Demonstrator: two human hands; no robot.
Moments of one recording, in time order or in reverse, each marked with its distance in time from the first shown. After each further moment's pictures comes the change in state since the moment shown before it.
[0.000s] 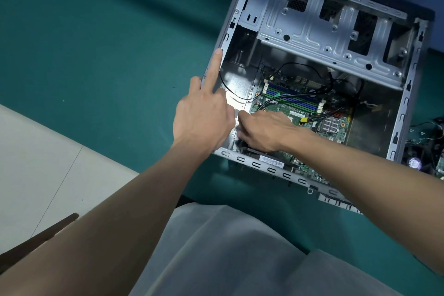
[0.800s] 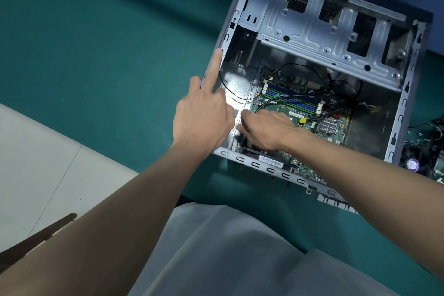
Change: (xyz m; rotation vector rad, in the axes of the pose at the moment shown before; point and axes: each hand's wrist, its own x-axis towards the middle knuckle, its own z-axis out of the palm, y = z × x) left_hand 0.000 0.000 -0.001 -0.005 -0.006 0.001; right_hand -0.002 0.001 -0.001 0.014 0.023 0.057
